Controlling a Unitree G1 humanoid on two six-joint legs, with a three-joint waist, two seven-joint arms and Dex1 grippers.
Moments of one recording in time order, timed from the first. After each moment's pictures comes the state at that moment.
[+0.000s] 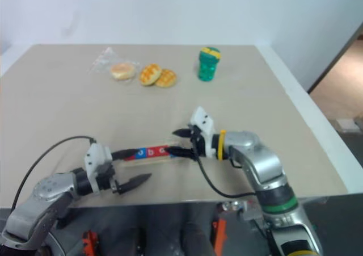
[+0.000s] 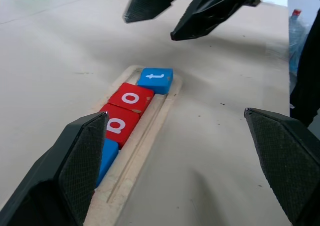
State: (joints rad) left arm 0.04 0.57 -0.04 -0.47 -0.47 0.36 -0.82; right arm -0.47 -0.53 0.16 -0.25 0.40 0.72 0.94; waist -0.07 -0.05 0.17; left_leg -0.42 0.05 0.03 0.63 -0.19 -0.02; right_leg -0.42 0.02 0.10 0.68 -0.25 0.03
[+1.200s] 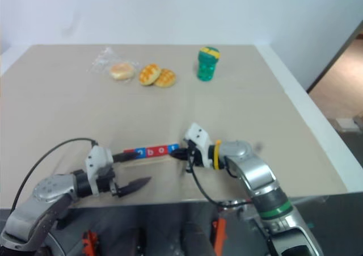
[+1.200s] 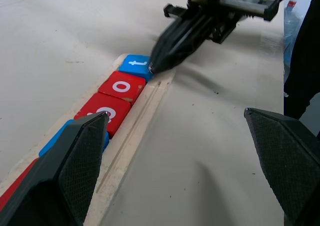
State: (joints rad) left arm 0.05 0.58 -0.04 -0.47 -0.45 0.37 -0.83; right arm -0.48 -0.50 0.28 -0.13 0.29 0.60 0.95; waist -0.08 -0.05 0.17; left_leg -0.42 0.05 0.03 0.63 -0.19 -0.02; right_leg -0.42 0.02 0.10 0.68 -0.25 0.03
